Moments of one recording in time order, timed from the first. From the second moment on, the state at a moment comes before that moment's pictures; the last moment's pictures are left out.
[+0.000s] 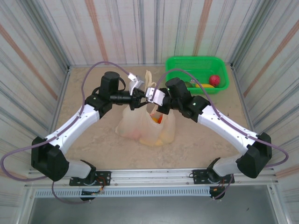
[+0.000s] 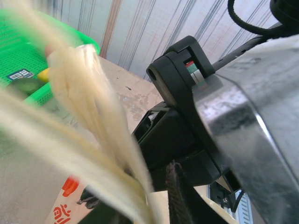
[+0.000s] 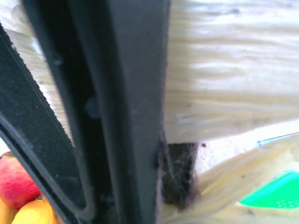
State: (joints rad) left arm -0.52 1.37 1.17 -0.22 0.85 -0.05; right arm 0.75 1.37 1.25 -0.47 -0.12 -0.65
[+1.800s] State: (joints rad) left arm -0.50 1.01 0.71 0.14 0.69 -0.02; right arm 0.59 1.19 1.09 -0.29 -0.42 -0.50
